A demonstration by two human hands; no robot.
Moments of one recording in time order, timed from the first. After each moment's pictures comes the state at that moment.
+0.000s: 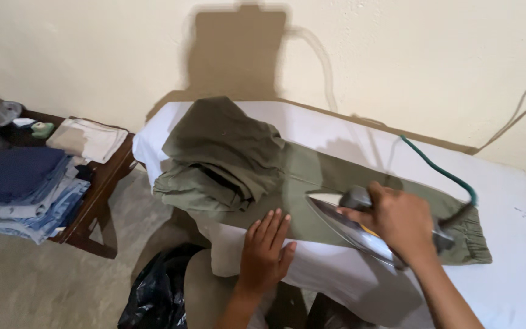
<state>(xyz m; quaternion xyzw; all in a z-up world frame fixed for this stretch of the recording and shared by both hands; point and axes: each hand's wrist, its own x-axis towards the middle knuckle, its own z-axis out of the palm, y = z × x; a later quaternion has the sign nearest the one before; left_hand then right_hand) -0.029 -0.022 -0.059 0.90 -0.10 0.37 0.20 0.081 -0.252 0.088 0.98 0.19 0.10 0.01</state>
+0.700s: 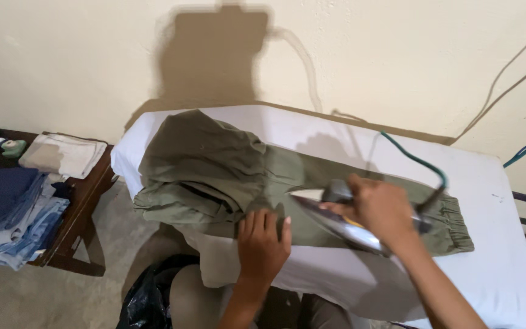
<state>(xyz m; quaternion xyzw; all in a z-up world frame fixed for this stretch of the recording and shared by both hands) 0.004 -0.043 -0.010 0.97 0.06 0.09 0.23 0.096 -0.250 0.089 0.98 0.19 0.06 0.02</state>
